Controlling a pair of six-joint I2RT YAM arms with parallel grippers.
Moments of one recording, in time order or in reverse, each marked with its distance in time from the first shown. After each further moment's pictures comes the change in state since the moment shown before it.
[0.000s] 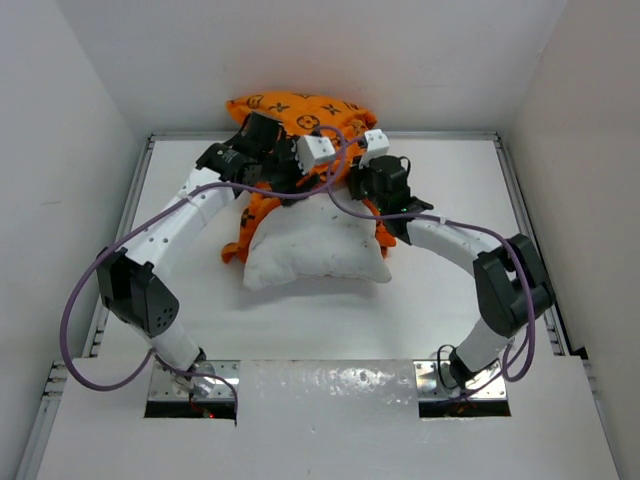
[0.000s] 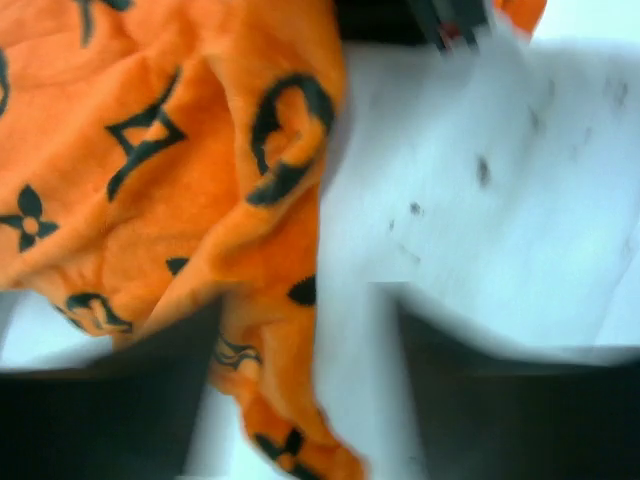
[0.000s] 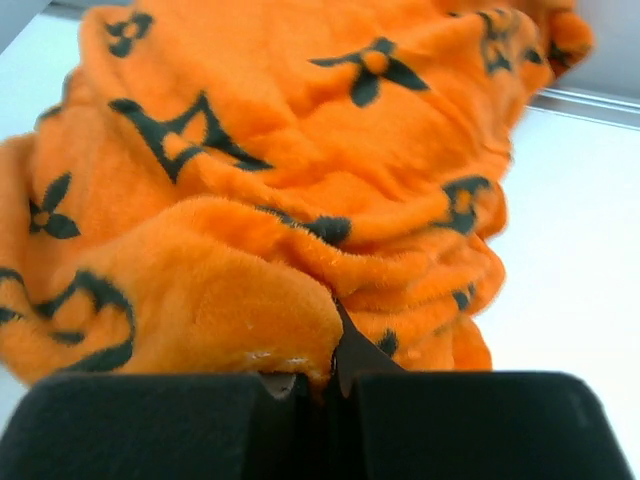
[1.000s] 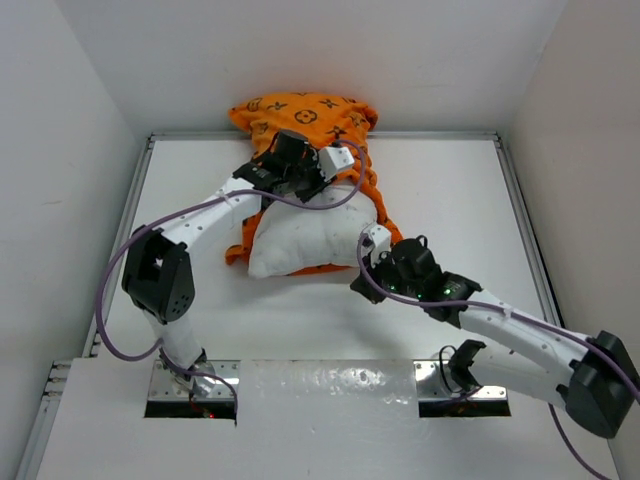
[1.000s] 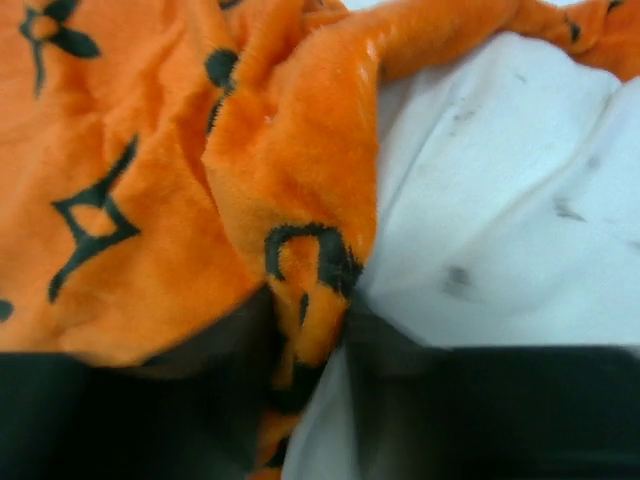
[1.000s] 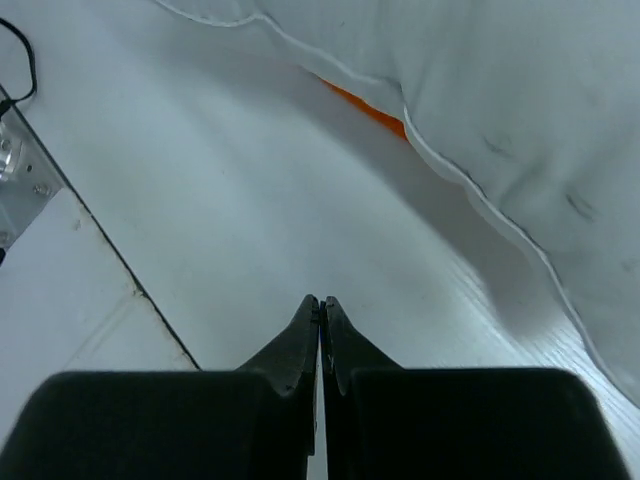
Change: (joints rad) left arm -0.069 0.120 -0.166 0.369 -0.146 0.000; right arm 0.249 -0.712 -0.539 -0.460 -0.322 0.038
